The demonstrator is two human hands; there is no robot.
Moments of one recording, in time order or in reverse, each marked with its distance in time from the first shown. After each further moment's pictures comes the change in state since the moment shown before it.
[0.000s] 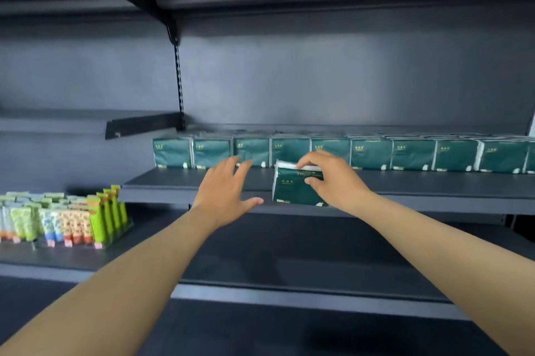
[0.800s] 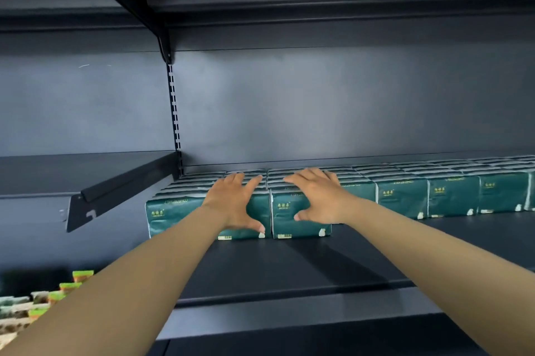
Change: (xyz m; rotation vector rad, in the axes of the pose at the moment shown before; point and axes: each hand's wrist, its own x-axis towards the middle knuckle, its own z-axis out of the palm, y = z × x) left_hand 0.182 -0.168 0.087 0.083 -0.321 0.146; right_hand 0.229 0.008 0.121 -0.502 -0.242 0.071
